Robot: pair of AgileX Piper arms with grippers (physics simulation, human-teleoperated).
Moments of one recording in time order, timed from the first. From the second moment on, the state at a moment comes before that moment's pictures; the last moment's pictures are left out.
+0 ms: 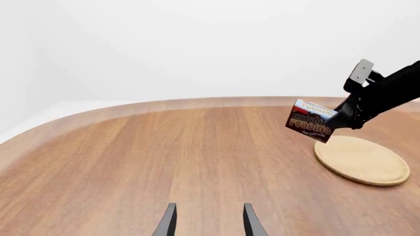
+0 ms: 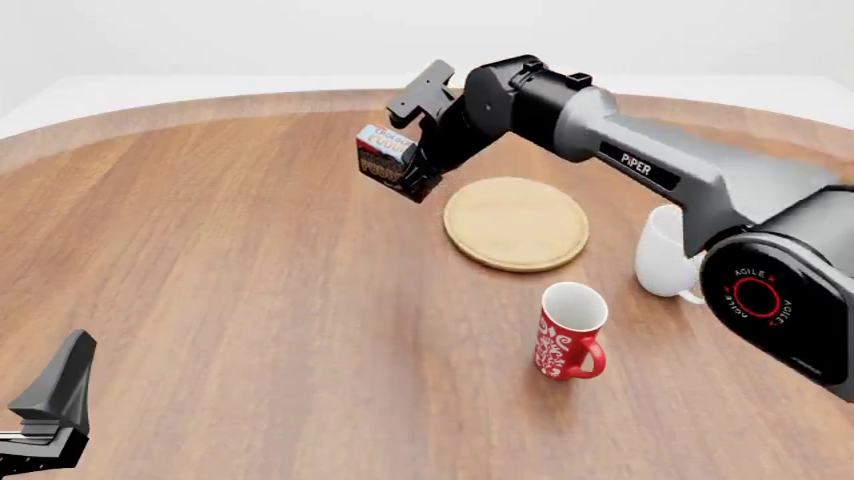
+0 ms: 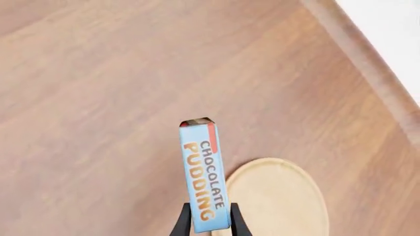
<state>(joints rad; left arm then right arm) 0.00 0.01 0.00 0.00 0.00 0.55 2.13 -1.95 0.71 -0.40</state>
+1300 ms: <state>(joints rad) 0.00 0.01 0.00 0.00 0.00 0.51 2.61 -2.59 1.05 -0.46</state>
